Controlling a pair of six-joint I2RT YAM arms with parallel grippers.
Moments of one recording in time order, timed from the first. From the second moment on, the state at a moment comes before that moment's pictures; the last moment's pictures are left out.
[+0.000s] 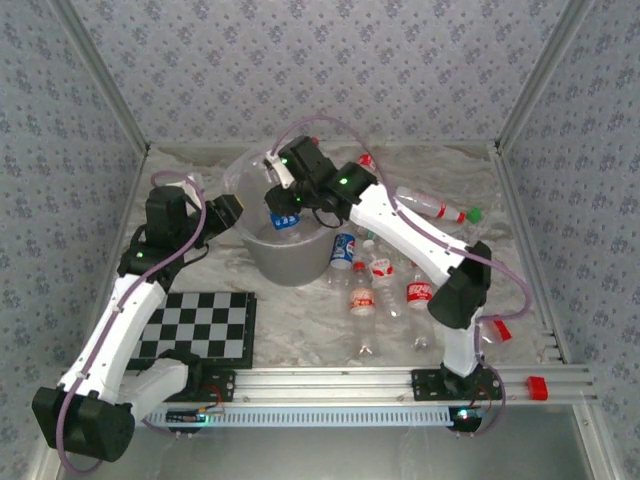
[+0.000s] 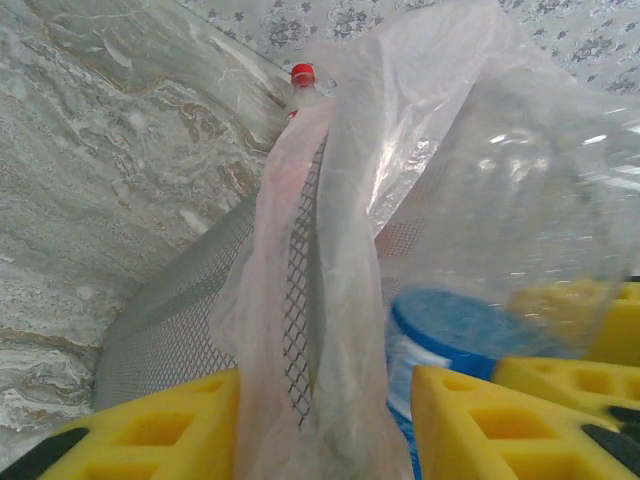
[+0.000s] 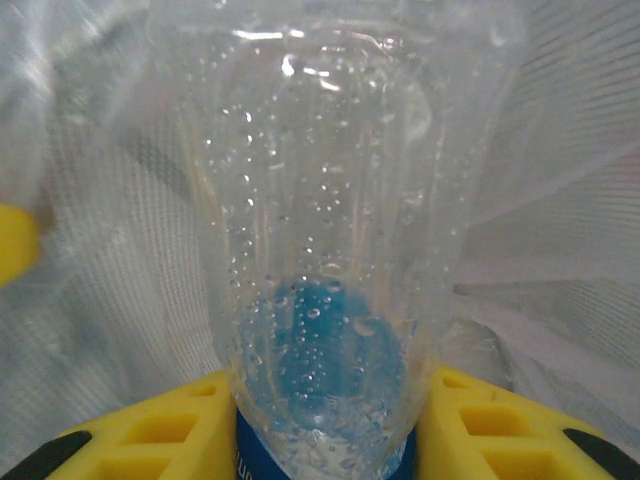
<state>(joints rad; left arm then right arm) -0.23 0.98 0.94 -0.41 0.26 -0.73 0.86 1.93 2.03 -0.86 0.03 0.13</state>
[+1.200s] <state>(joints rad) -0.13 1.05 1.11 -0.53 0.13 -0.58 0.32 1.51 1.77 -0.87 -0.09 0.36</state>
